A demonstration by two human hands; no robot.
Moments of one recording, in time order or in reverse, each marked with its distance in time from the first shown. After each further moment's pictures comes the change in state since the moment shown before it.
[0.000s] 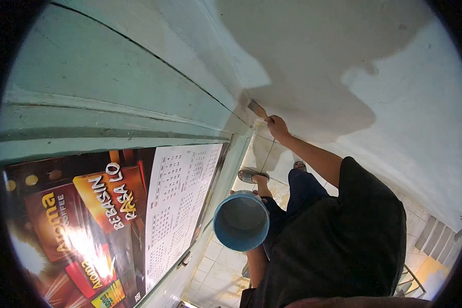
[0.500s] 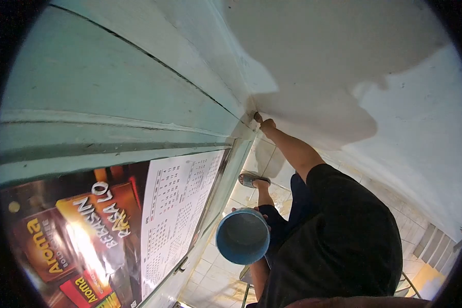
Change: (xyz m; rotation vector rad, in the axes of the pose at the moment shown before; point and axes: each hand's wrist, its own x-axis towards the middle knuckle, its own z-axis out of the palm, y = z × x) left_hand -0.003 -0.024 -0.066 -0.869 -0.075 -0.443; right_hand 0.119 0.075 0.121 -0.195 -0.085 0.548
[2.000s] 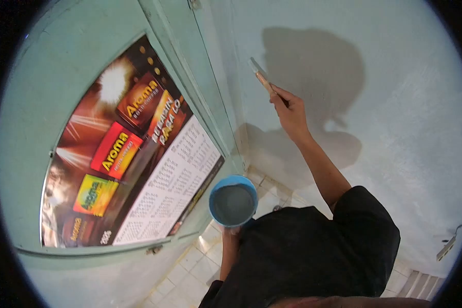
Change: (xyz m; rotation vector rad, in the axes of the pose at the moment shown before) left_hand -0.014 -0.045 0.013 0.497 -0.131 0.394; right_hand -0.527 -0.115 -0.374 0.653 0.144 -1.211
